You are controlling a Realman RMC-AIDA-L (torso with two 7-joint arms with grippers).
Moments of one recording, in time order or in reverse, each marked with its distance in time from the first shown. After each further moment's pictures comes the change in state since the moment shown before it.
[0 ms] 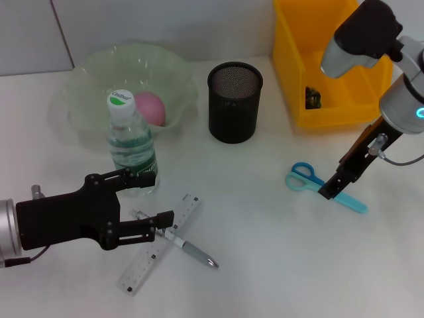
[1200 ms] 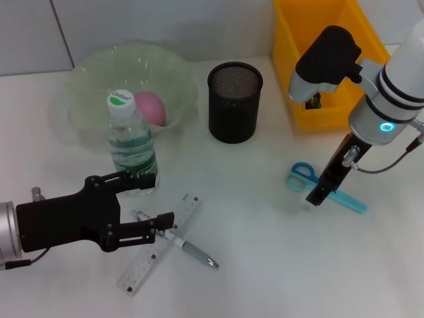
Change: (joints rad) left arm 0.005 -0.003 -0.001 0.000 0.000 0.000 0.000; right arm 0.084 0.003 -0.091 0.254 -0.030 0.203 0.004
